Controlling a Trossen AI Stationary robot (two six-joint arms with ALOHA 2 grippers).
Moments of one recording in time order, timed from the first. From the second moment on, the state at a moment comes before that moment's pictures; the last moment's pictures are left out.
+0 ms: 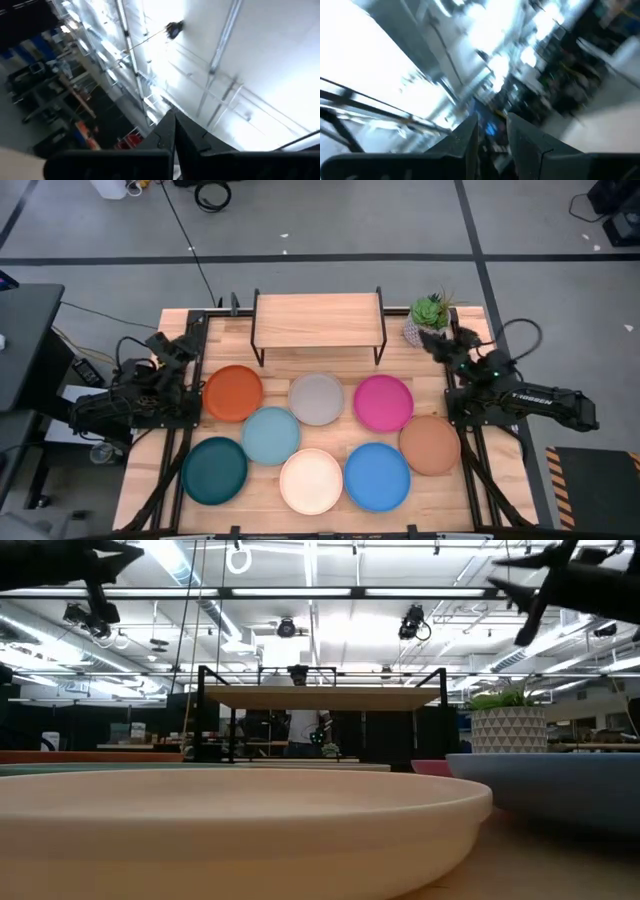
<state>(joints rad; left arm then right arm) 0.20 0.01 0.12 0.58 -0.52 -0.71 -0.38 0.24 0.05 0.75 0.09 0.88</state>
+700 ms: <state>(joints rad) 0.20 0.04 0.47 0.10 -0.34 -0.61 -0.38 0.35 0.54 -0.05 -0.01 0.64</state>
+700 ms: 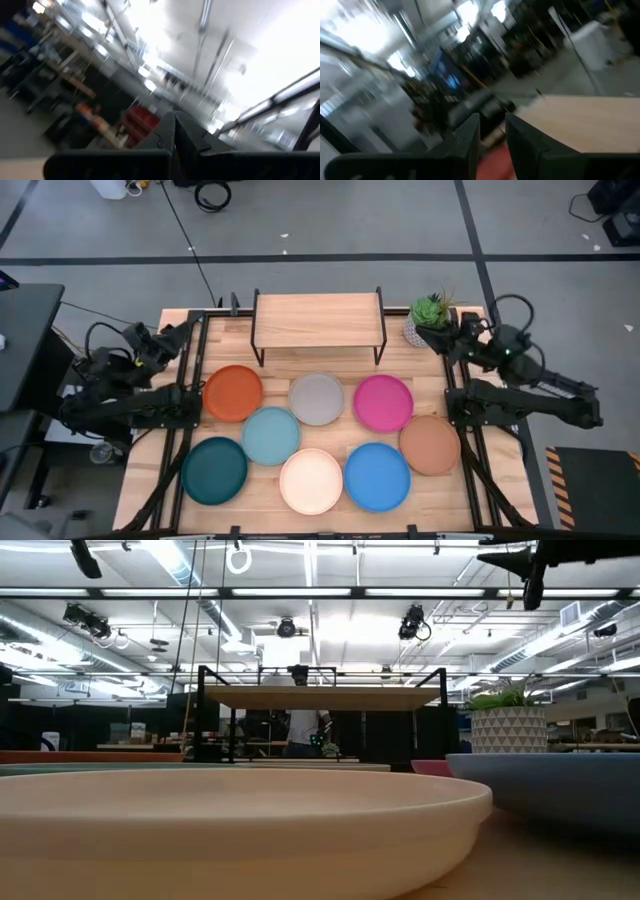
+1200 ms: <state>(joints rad) 0.20 0.24 0.61 -0.25 -0.30 -0.67 -0.38 0.66 0.79 -0.77 -0.06 0.47</state>
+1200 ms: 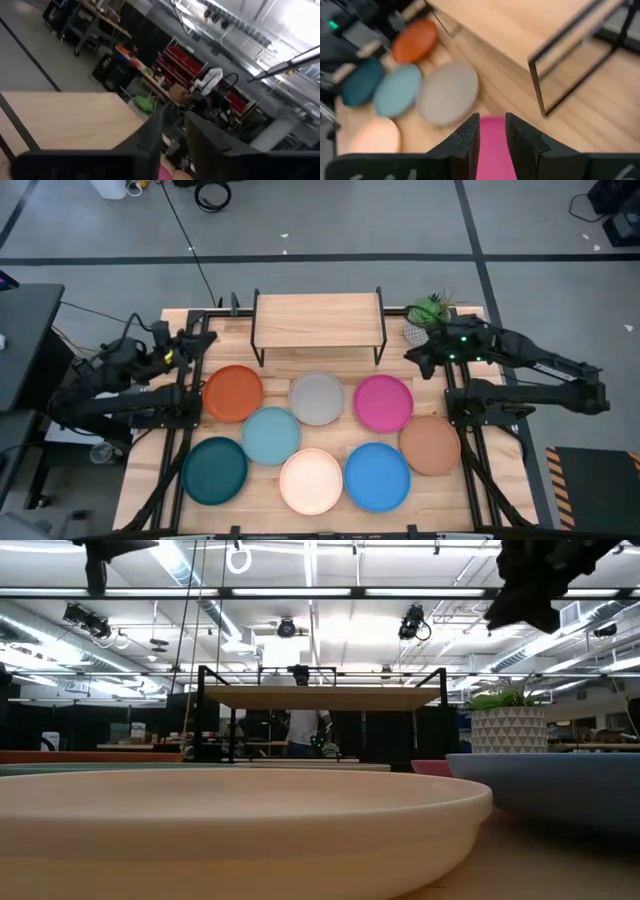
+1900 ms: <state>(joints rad) 0.20 0.27 0.61 -0.24 -0.24 -0.70 -0.41 0.93 0.61 -0.84 -0.15 0.47</state>
